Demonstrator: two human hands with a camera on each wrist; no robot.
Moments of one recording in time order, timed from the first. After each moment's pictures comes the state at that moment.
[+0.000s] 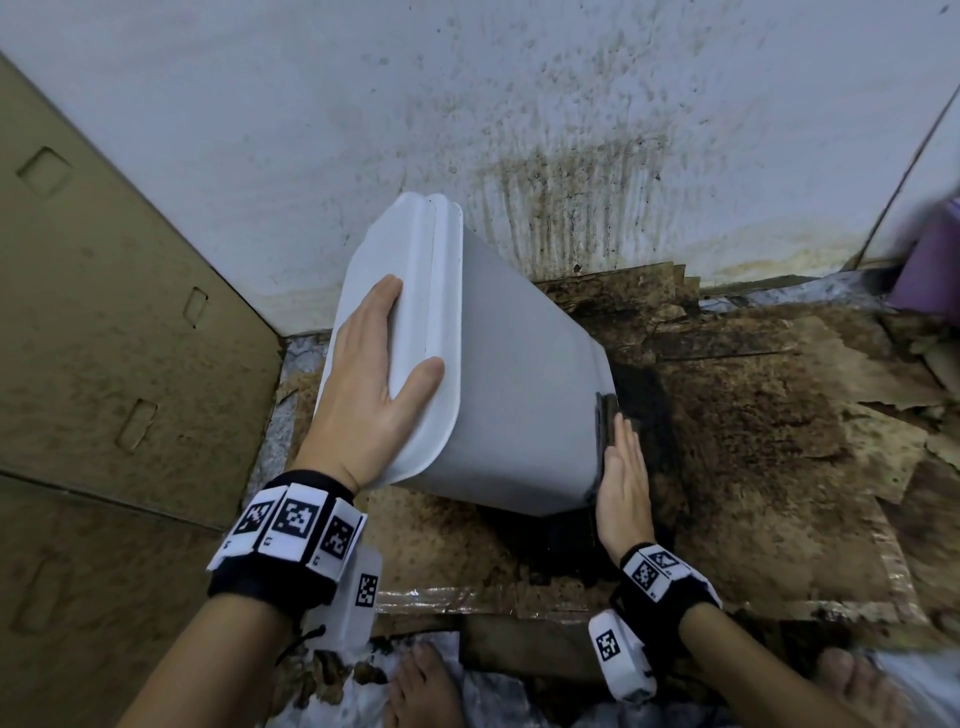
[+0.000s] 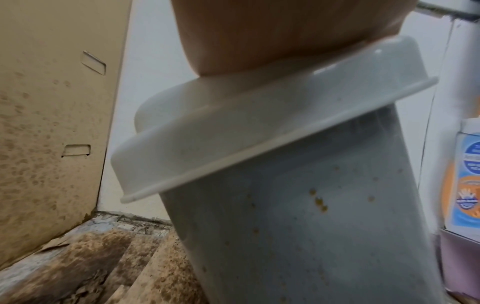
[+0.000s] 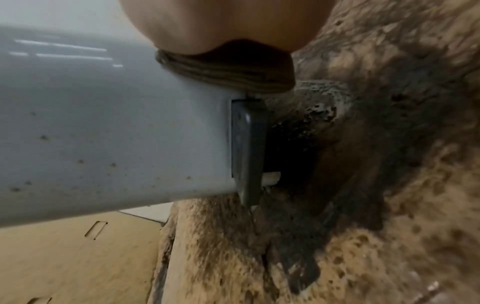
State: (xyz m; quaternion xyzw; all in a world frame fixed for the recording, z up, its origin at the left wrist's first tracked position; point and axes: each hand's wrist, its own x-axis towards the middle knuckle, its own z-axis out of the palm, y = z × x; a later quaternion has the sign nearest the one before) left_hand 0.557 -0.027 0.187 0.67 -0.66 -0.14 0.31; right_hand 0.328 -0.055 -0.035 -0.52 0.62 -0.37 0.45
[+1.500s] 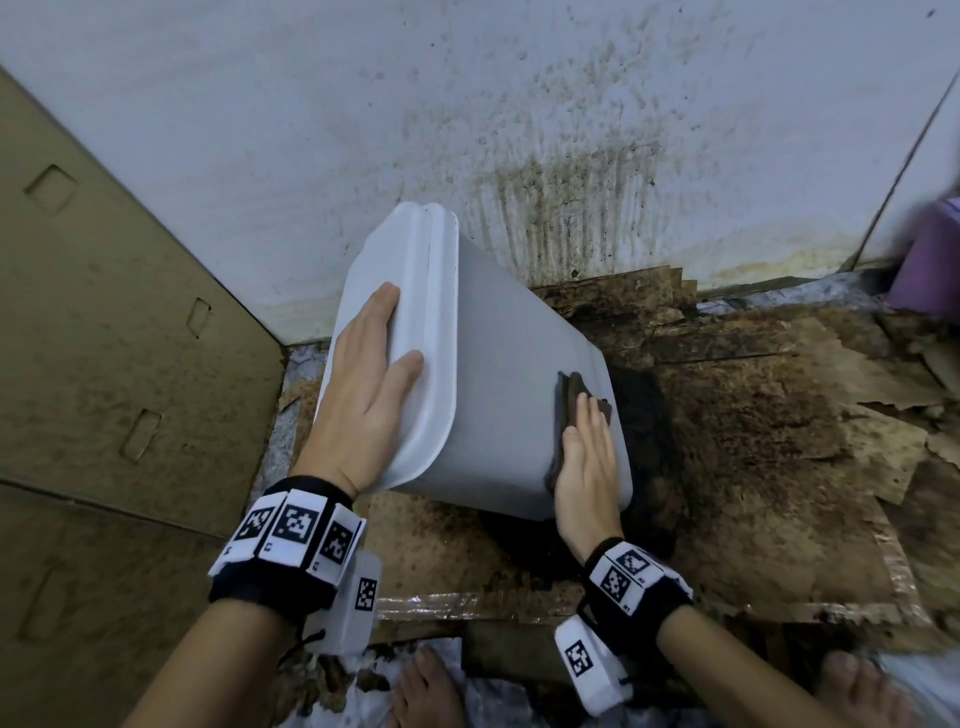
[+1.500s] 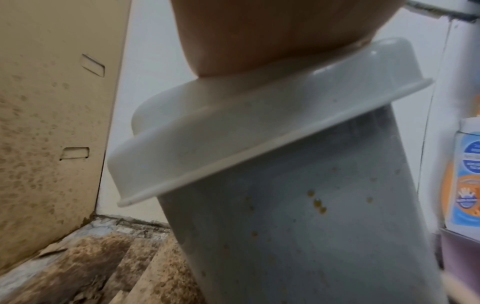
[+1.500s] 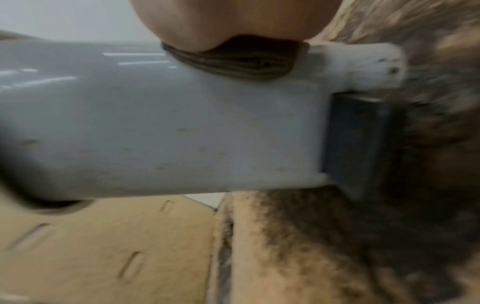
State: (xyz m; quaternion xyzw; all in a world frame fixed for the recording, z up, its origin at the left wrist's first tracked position) left_hand 0.554 -0.028 0.189 0.68 -0.62 -0.19 0.33; right_hand 0.365 -0.050 0.026 -0.55 0.60 -0.37 0.45
